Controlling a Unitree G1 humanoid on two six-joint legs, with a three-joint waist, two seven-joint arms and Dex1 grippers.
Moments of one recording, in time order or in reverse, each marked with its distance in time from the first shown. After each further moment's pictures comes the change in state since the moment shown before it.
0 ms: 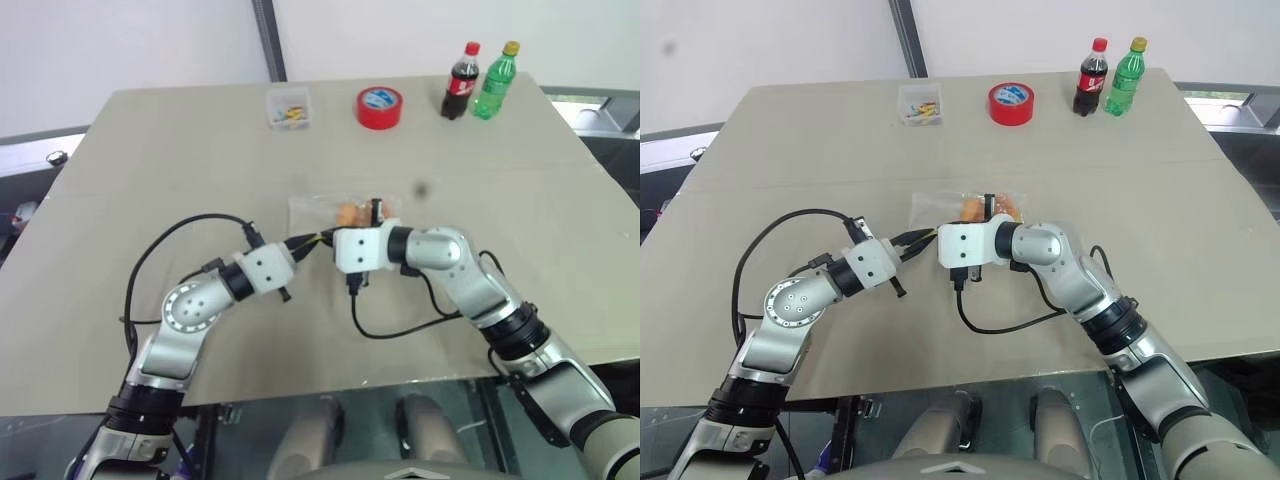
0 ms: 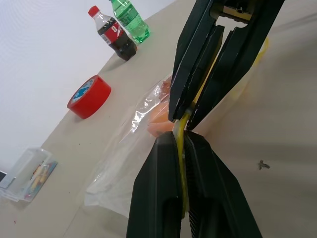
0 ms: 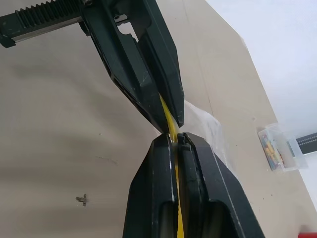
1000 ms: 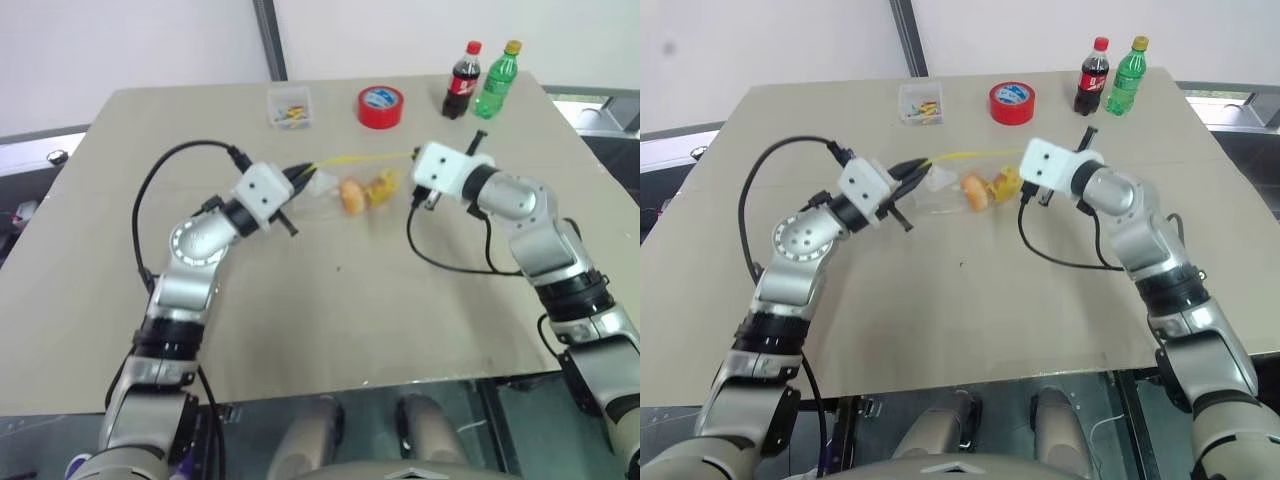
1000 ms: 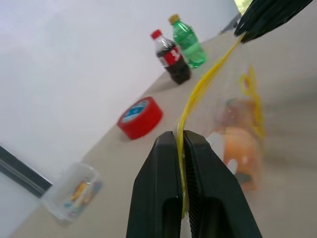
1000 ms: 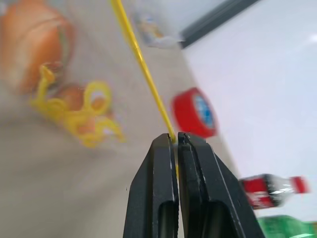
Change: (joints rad) left arm -0.385 -0.058 0.020 0.260 -0.076 0.069 0.049; right arm -0.134 -0.220 -0.210 0.163 -0.020 0.095 -0.255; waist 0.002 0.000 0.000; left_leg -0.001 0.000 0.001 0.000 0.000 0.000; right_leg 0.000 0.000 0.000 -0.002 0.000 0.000
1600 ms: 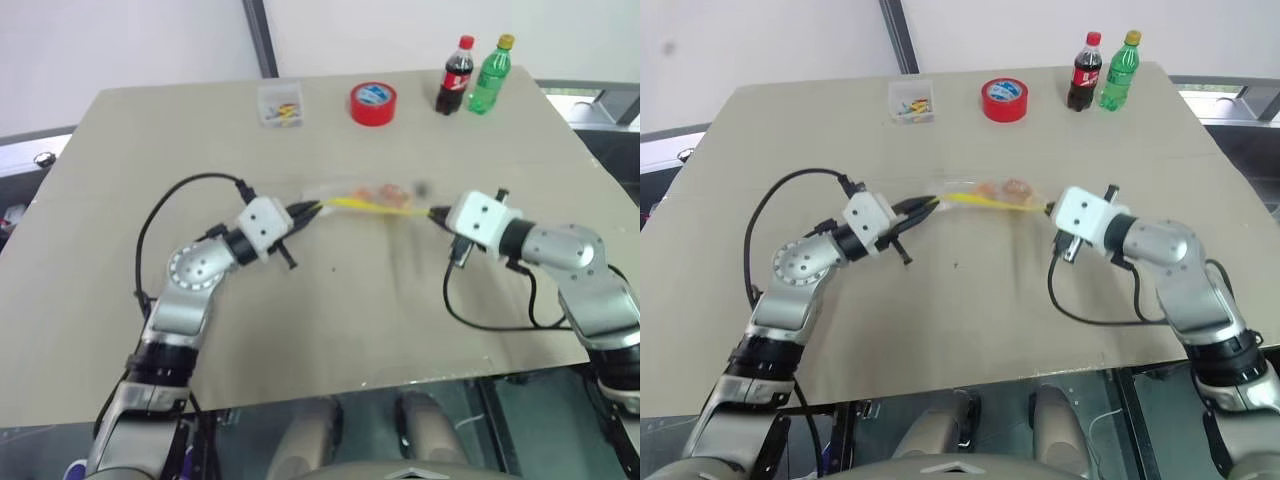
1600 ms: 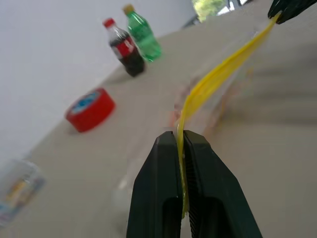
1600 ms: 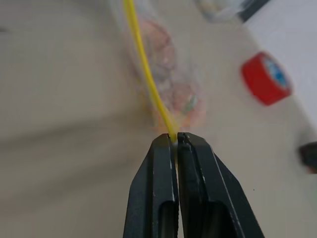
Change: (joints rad) left arm 0.266 0.057 -0.016 -0.192 -0.106 0.063 -0.163; right arm 0.442 -0.167 -0.125 -0.527 0.308 0.265 0.251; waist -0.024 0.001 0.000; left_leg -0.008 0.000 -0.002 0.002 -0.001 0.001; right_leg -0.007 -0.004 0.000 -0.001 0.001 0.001
